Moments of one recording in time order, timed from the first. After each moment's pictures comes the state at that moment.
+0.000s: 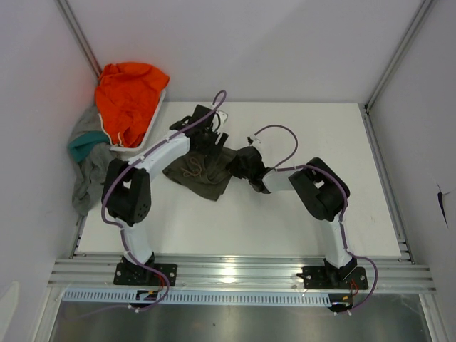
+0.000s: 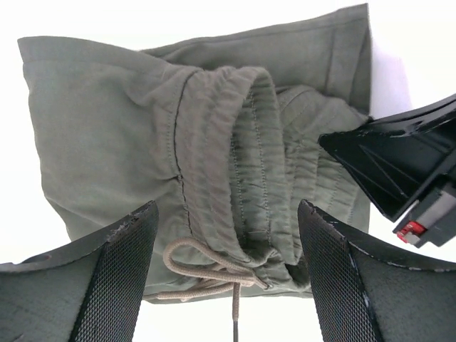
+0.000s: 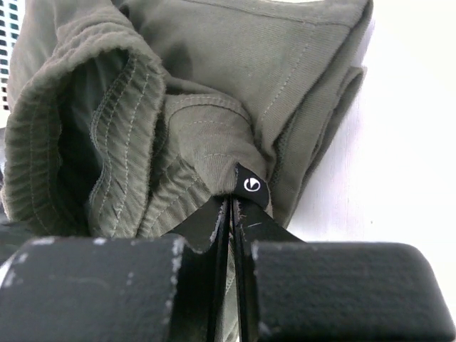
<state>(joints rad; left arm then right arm) -0.45 1.86 1.53 -0.61 -0.06 0.10 0.70 2.10 1.16 0.41 0.14 0.91</state>
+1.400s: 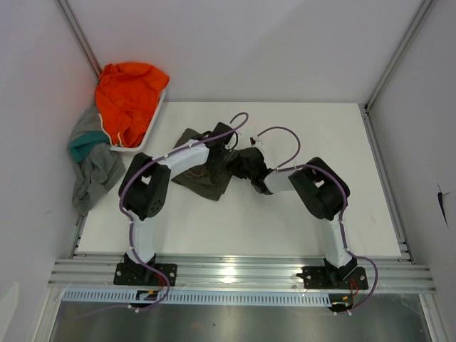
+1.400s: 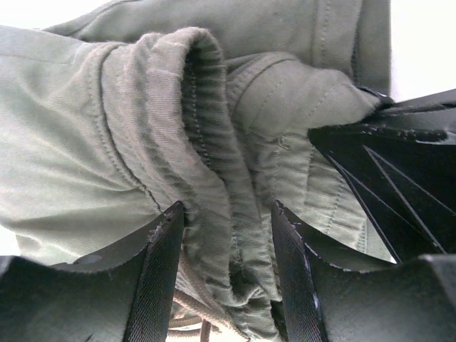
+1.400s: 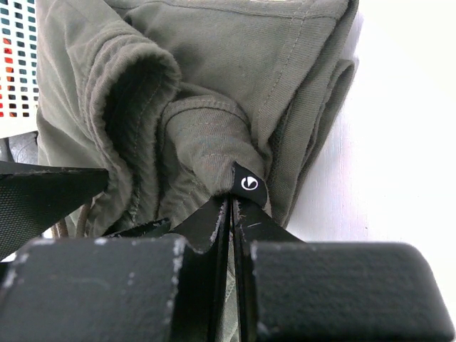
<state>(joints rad) -0.57 2.00 1.47 -0.55 -0.24 0.11 0.68 2.11 1.13 0.49 0.11 0.96</state>
